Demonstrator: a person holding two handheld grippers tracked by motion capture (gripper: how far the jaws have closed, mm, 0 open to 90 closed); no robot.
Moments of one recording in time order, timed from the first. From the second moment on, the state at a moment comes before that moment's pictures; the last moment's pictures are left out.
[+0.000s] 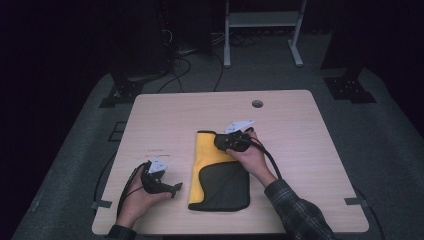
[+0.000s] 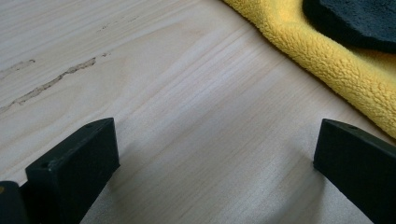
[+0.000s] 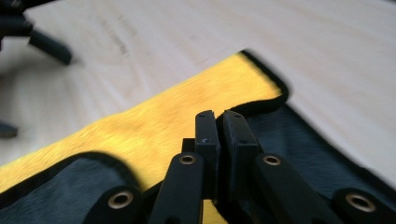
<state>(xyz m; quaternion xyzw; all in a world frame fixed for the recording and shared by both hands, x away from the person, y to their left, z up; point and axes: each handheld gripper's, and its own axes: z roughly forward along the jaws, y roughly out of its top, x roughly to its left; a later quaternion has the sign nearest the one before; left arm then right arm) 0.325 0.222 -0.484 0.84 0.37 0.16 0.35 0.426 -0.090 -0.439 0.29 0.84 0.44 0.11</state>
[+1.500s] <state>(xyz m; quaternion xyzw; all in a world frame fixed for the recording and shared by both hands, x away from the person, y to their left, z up) 0.325 0.222 -0.484 0.84 0.38 0.17 0.35 0.453 -0.166 -0.440 0.36 0.81 0.42 0.17</state>
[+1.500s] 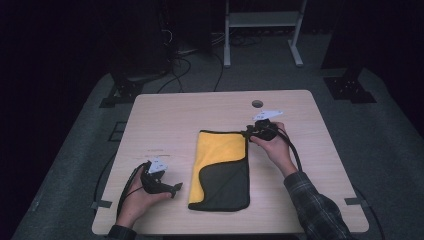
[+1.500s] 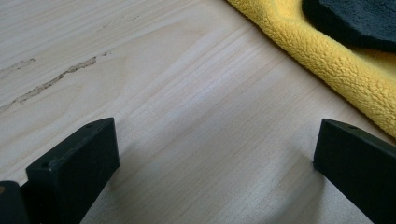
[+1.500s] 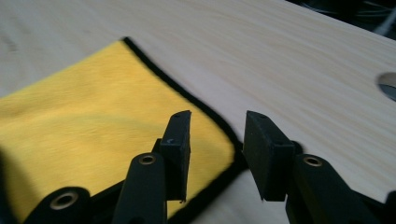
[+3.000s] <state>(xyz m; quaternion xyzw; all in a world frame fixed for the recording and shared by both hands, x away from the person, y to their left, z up) 0.324 0.222 -0.484 0.84 0.38 0.16 0.35 0.376 -0.036 -0.473 0.22 0.88 0.42 0.04</state>
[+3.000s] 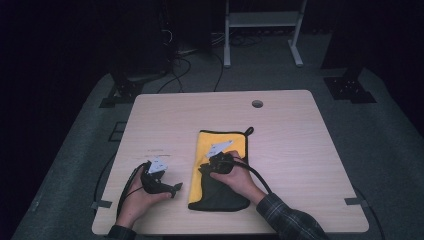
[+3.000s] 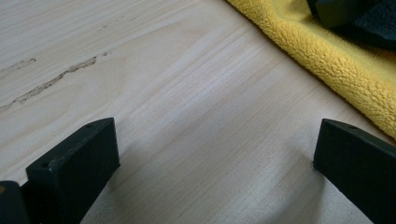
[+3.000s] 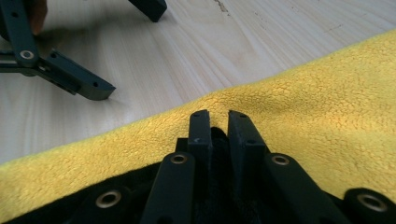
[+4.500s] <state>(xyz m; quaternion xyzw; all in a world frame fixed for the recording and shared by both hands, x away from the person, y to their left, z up) 0.324 0.222 -0.484 0.84 0.38 0.17 0.35 0.273 -0.159 -0.463 0.20 0.89 0.41 0.00</state>
